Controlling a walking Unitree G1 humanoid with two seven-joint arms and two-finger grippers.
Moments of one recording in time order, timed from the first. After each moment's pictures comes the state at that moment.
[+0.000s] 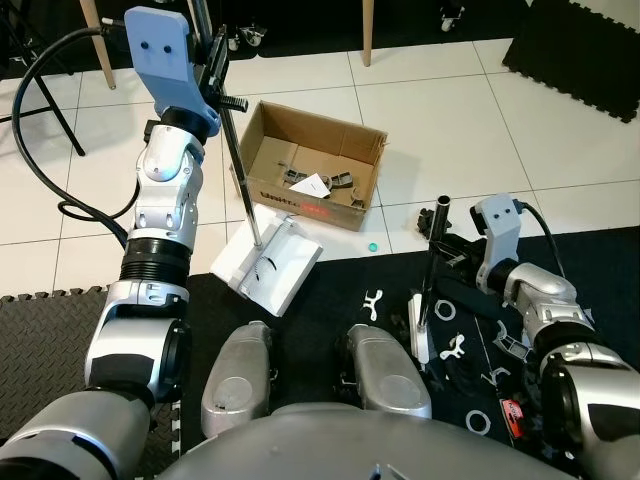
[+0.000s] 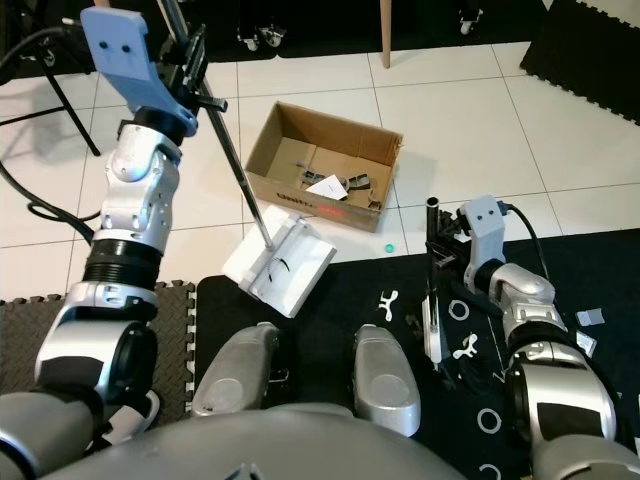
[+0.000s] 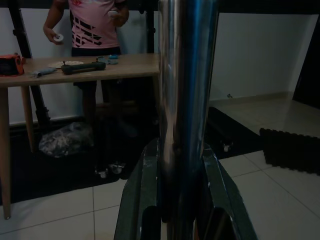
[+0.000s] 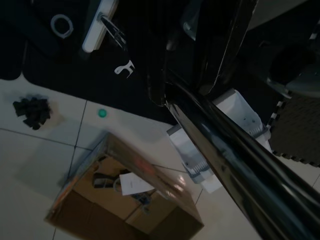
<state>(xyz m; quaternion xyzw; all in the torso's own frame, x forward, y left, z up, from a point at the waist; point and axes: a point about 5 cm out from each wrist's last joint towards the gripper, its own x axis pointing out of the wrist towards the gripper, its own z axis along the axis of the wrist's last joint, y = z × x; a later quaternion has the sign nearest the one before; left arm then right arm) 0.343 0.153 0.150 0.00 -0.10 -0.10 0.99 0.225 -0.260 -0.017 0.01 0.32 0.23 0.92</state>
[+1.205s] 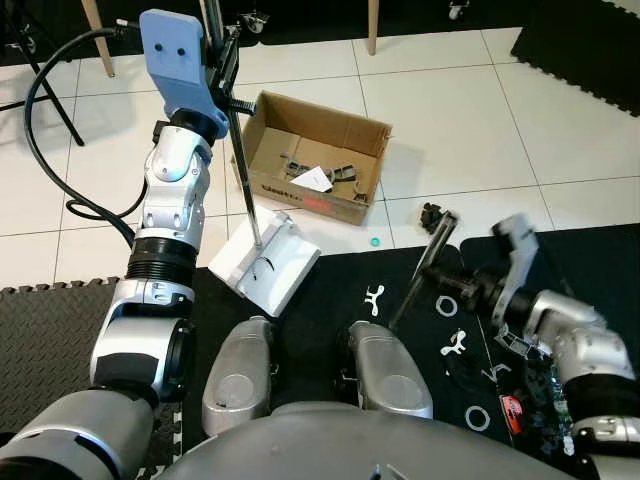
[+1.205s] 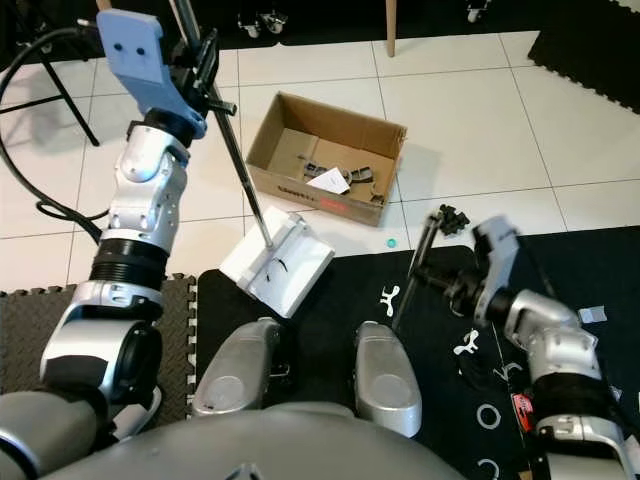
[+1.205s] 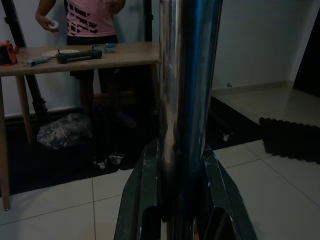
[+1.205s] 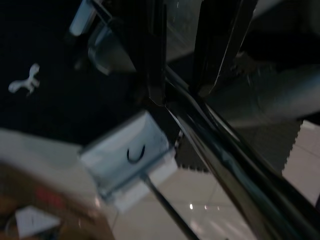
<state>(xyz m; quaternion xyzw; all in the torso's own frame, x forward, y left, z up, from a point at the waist) 0.344 0.146 0.147 0.00 -0.09 -0.11 0.99 0.177 -0.248 0.000 0.15 0.37 0.33 0.86</state>
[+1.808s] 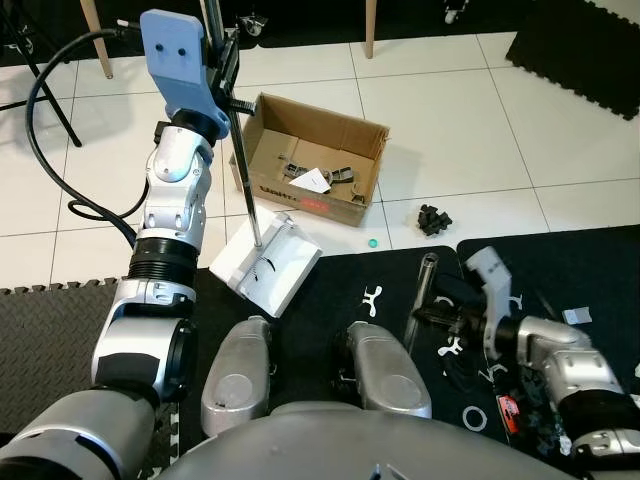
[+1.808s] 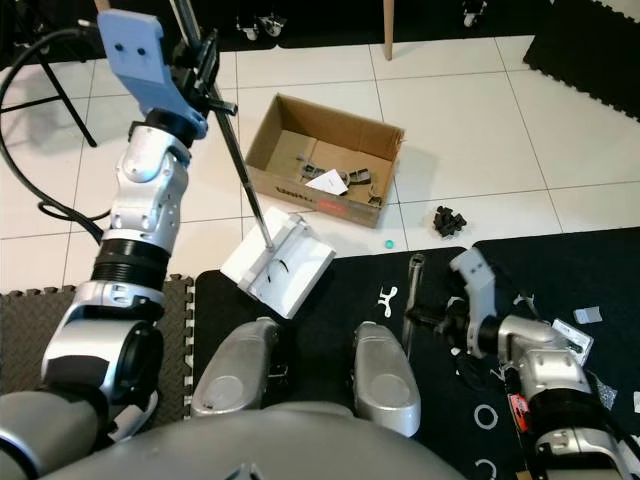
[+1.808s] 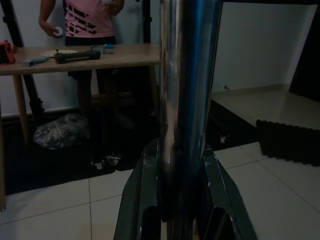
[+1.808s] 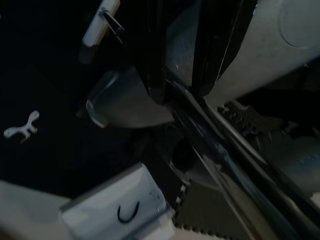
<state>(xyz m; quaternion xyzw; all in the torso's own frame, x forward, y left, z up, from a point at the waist) 0.344 0.142 0.147 0.00 -0.09 -0.11 0.99 0.145 -0.242 -0.029 0.09 0.46 0.36 0.81</state>
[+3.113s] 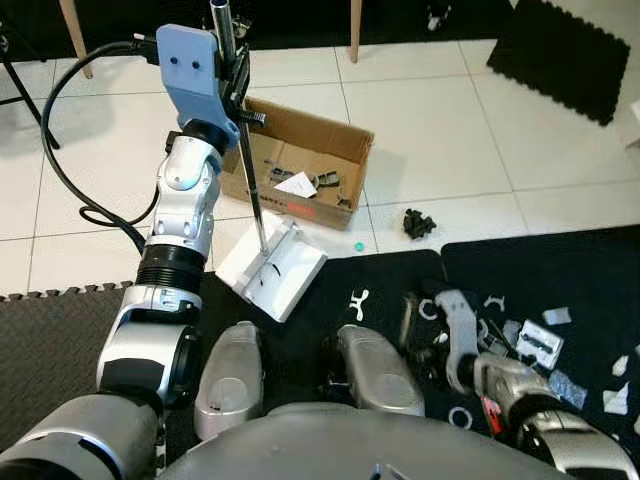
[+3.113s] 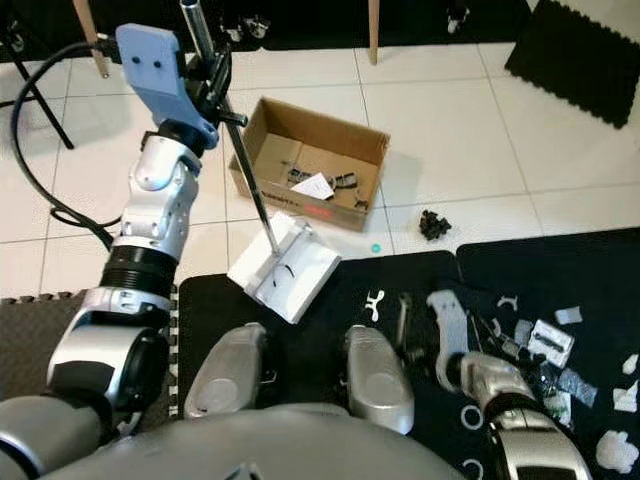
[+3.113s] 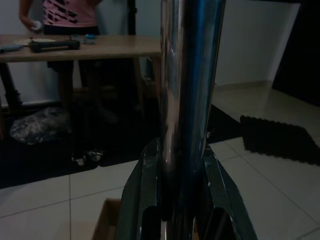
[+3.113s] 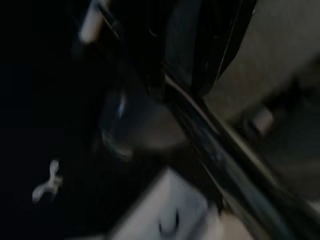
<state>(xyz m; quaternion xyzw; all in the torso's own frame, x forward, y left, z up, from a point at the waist) 0.338 0.127 0.135 -0.01 -0.08 -0.13 0.99 0.130 -0.217 -0.082 0.19 0.48 0.19 0.83</state>
